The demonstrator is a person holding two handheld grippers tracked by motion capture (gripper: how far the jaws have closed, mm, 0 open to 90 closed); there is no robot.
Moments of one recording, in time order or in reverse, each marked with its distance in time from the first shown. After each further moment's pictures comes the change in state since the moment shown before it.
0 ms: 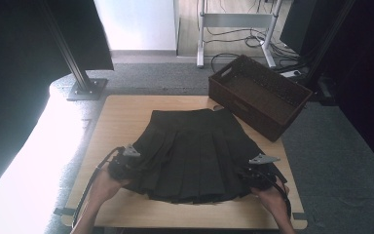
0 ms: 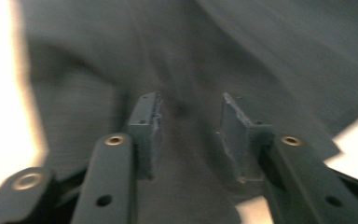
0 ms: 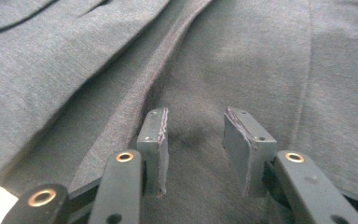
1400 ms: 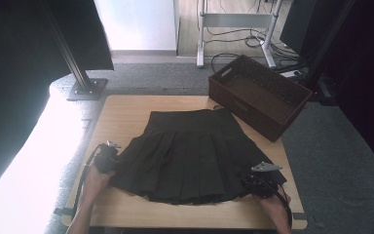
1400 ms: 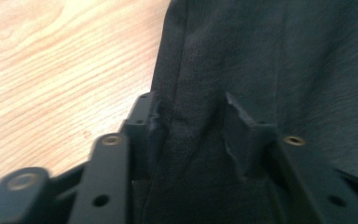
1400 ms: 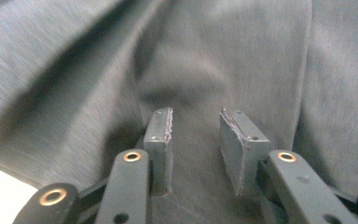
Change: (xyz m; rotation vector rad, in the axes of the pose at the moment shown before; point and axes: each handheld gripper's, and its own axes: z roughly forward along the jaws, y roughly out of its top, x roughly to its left) left arm 0.063 -0.051 0.052 0.110 0.093 -0.244; right arm 0.002 -0.029 0.005 0.031 -0.022 0.050
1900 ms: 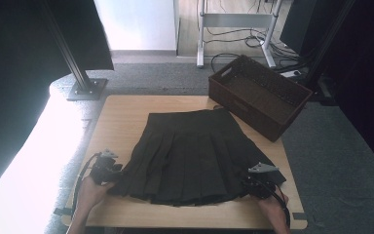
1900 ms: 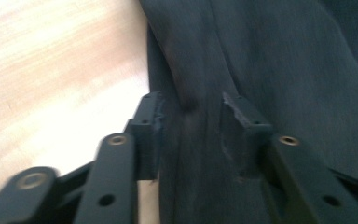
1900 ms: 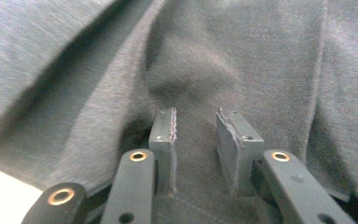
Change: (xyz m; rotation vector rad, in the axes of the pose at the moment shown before) left arm -0.023 -0.014 -0.023 -0.036 -0.164 0.044; right arm 0.008 0.002 0.000 0.000 -0.006 -0.024
